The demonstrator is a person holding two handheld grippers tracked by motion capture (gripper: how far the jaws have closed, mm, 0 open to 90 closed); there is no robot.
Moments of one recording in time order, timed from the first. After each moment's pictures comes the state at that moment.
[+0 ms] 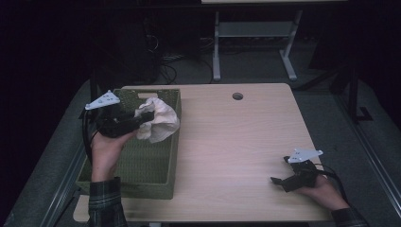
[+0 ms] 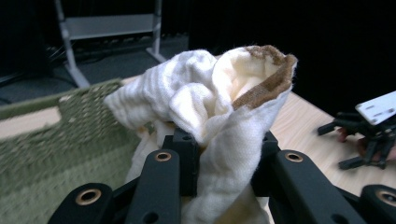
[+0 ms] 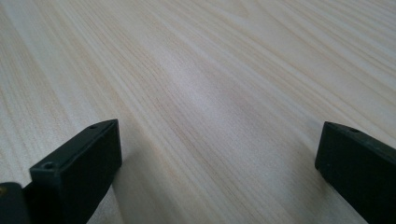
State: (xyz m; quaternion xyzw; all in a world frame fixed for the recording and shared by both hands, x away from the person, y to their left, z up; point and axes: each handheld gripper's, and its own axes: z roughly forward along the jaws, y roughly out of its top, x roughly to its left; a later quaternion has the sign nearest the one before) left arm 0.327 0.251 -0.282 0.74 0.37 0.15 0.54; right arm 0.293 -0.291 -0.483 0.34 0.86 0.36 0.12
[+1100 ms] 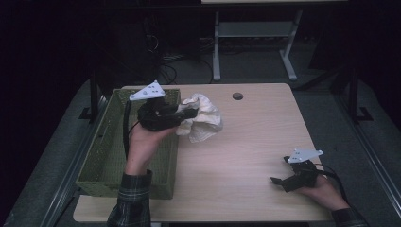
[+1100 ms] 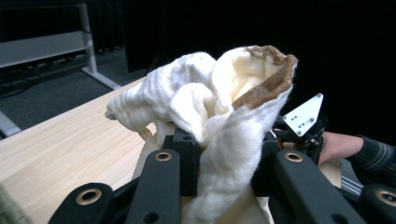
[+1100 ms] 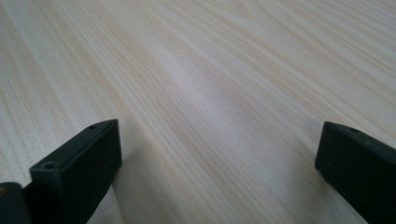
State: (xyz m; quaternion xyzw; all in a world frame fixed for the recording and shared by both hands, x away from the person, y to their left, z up) left arm 0.335 0.151 -0.264 0.78 0.26 0.09 0.57; right arm 0.293 -0.291 -0.483 0.34 0.86 0.36 0.12
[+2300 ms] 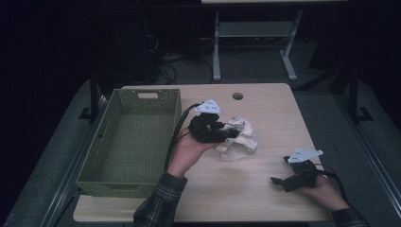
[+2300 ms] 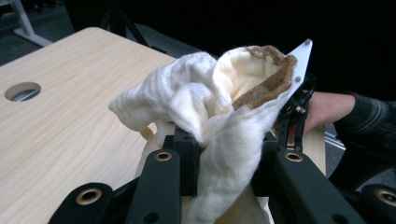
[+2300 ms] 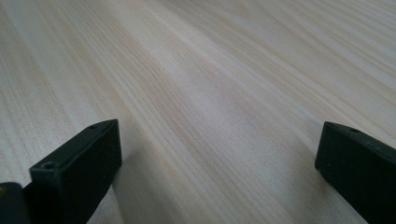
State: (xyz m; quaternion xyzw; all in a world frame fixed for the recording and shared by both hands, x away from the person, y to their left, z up) left arm 0.343 0.043 -0.321 0.84 0.22 0.02 0.50; right arm 0.292 -0.291 -0.483 0.34 0.86 0.36 0.12
